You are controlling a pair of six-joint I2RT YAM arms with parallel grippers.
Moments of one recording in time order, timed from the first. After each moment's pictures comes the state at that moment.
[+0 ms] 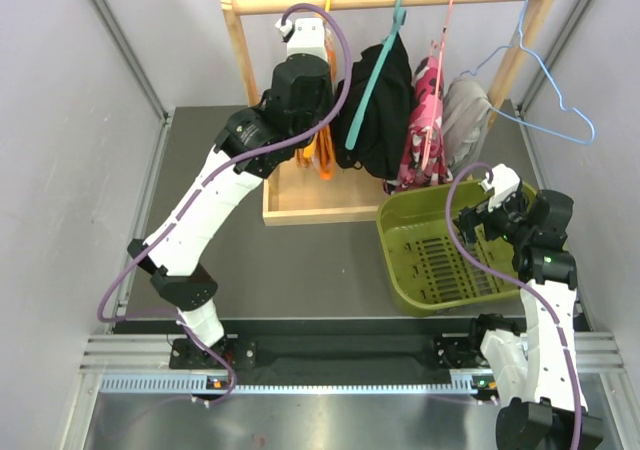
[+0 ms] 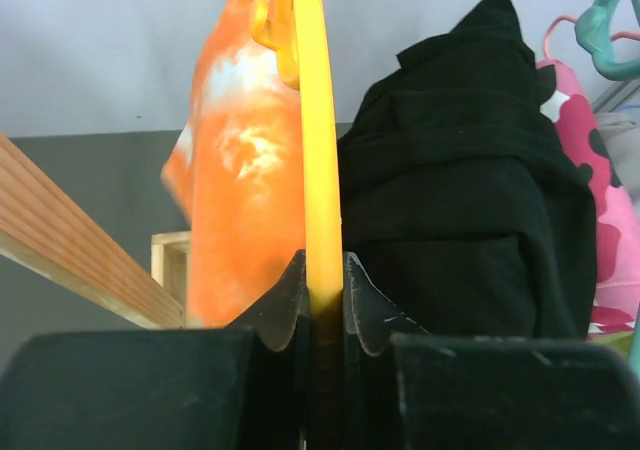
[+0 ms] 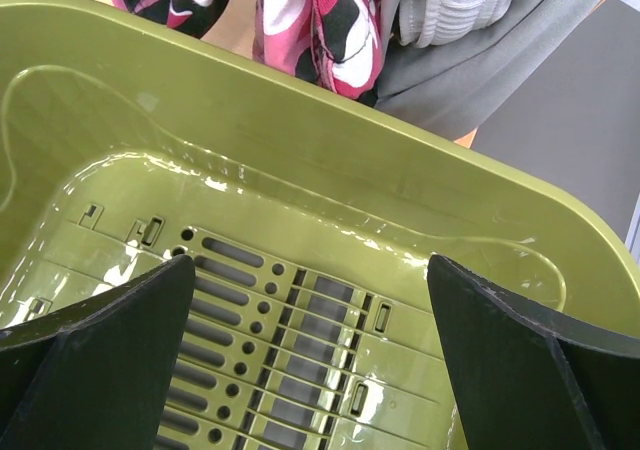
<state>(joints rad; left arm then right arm) -0.82 1.75 2.29 -0.80 -0.63 -0.32 -0.22 0.71 0.71 -0.50 -0.60 -0.49</state>
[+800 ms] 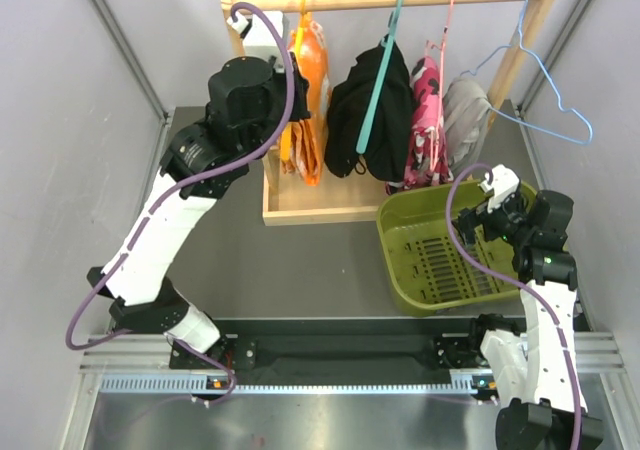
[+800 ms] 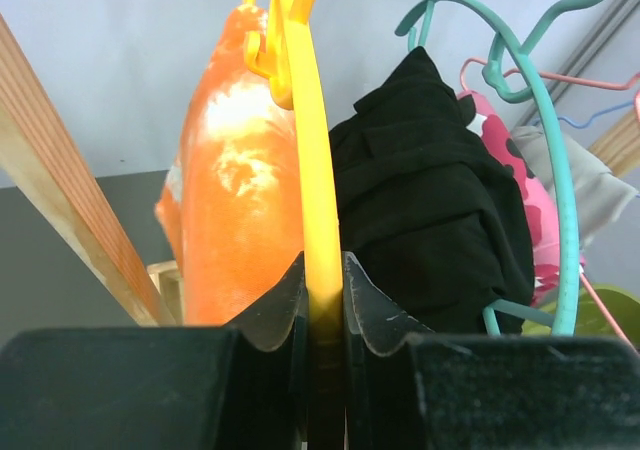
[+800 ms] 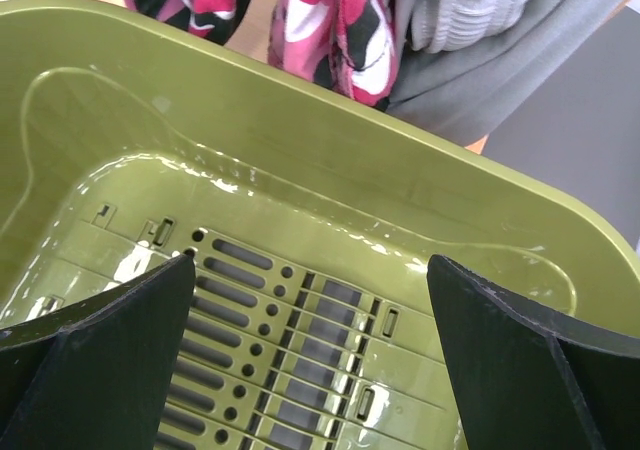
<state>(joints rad) -0.81 1.56 2.21 -0.75 -0.52 -0.24 -0.22 0.71 0.71 -0.51 -0.62 -0.49</state>
